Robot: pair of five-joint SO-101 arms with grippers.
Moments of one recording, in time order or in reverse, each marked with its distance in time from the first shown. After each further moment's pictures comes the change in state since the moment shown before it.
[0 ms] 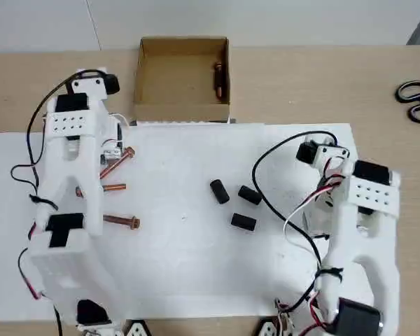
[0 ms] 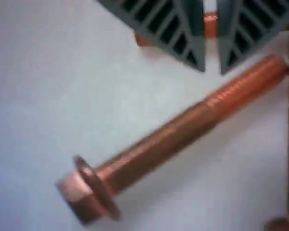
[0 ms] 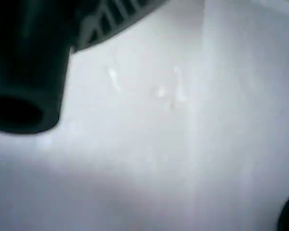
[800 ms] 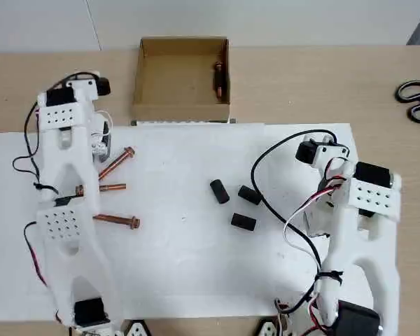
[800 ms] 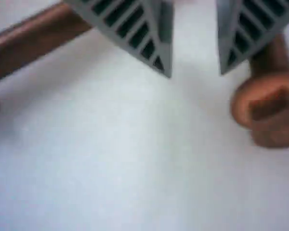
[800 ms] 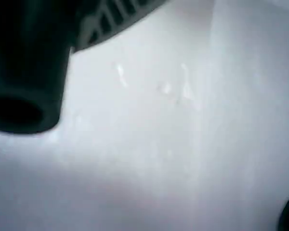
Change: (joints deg) left arm -5.5 24.0 -29.4 8.1 -8.7; right arm 0.2 -0.5 0.3 -0.9 1.6
